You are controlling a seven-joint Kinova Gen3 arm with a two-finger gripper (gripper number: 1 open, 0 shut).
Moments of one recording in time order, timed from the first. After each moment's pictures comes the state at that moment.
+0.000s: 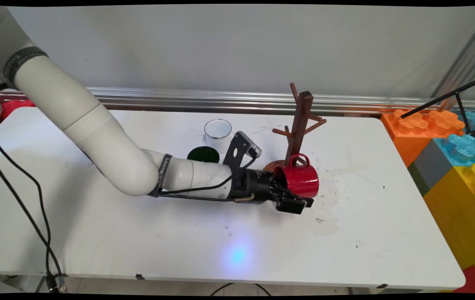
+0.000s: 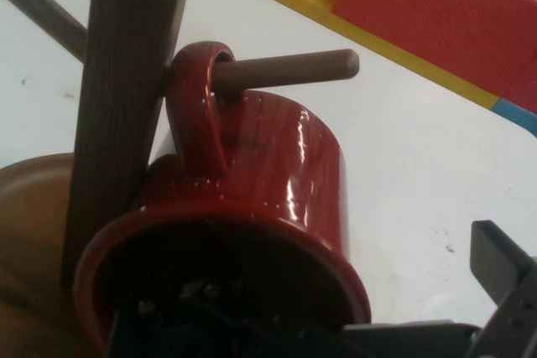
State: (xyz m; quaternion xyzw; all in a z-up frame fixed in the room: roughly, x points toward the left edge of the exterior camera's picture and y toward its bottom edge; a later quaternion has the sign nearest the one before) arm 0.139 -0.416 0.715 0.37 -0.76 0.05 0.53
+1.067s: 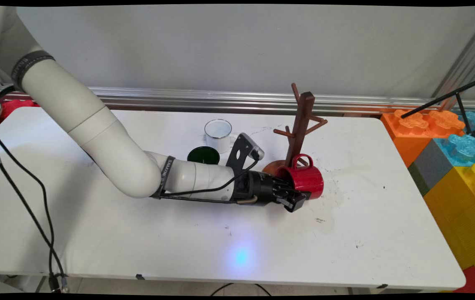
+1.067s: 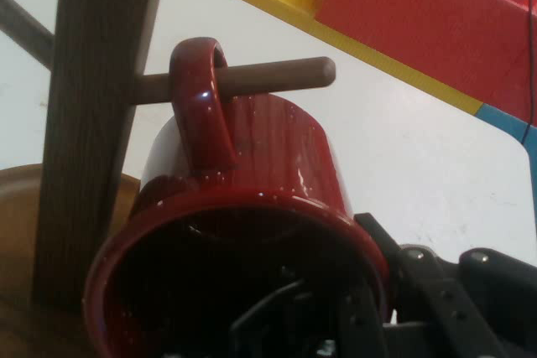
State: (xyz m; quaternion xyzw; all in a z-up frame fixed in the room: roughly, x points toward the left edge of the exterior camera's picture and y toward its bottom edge) arm 0.133 -0.415 0.712 0.36 -0.76 0.04 0.54
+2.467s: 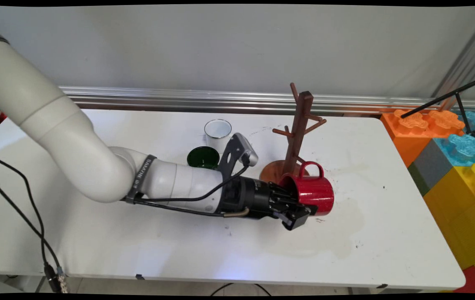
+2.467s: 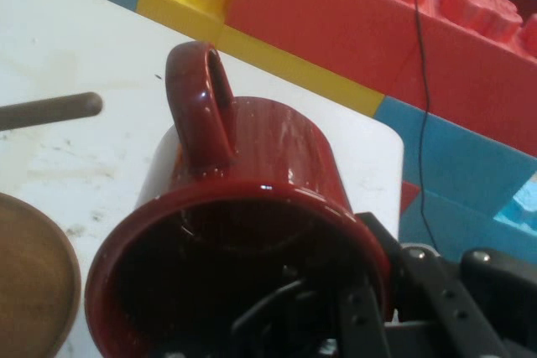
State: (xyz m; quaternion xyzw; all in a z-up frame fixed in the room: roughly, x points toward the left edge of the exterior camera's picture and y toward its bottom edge) arm 0.136 -0.365 0.763 0.32 -0.77 0.01 0.55
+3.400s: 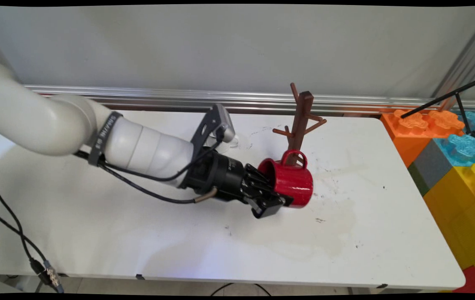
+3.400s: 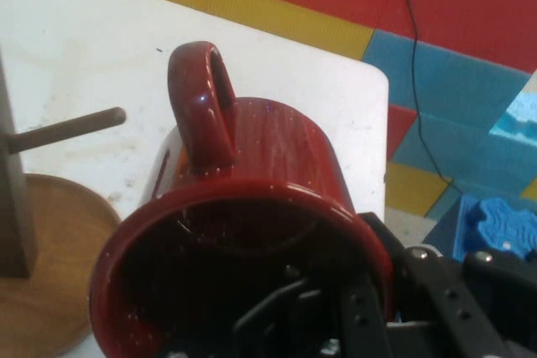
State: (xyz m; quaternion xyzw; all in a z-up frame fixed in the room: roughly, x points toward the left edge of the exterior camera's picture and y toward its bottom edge) arm 0.180 -0.362 0.837 0.27 -0.83 0.02 0.49
